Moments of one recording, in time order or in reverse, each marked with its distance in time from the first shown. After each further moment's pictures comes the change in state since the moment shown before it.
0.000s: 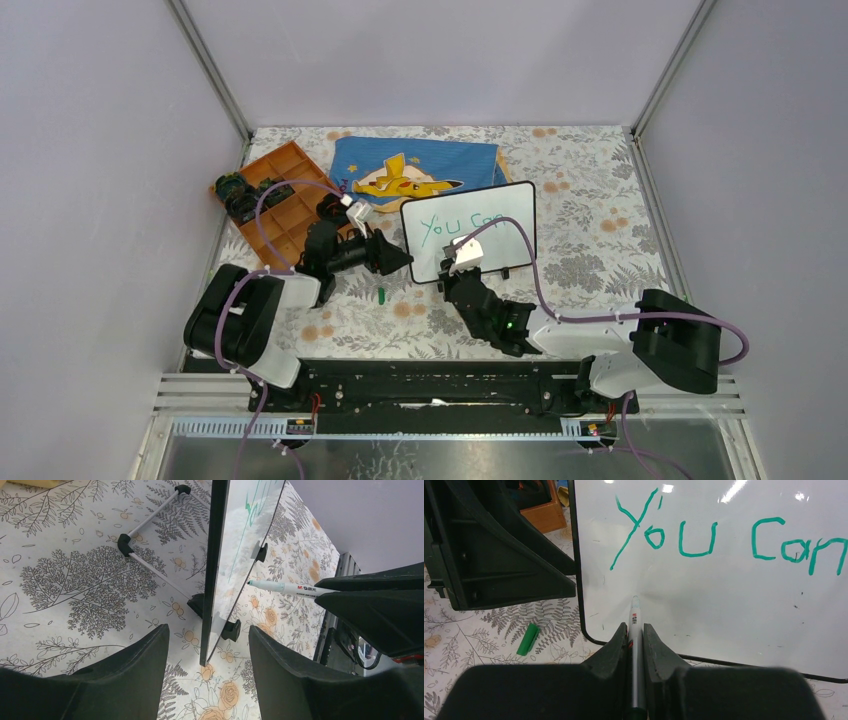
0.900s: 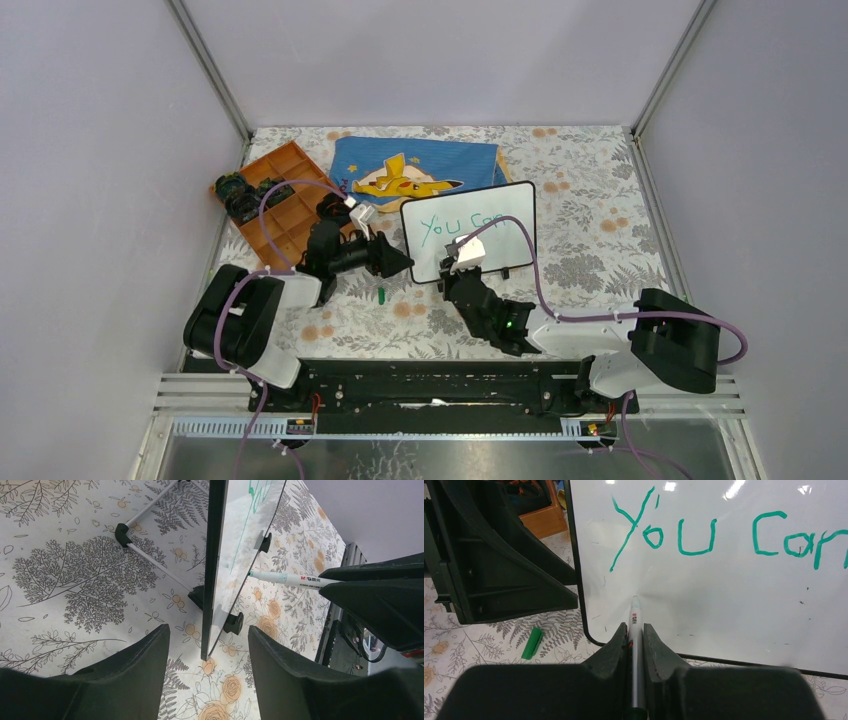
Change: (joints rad) left arm -0.019 -0.004 0.006 -0.062 -0.001 0.044; right arm -0.007 0.012 0.000 0.005 0.001 0.041
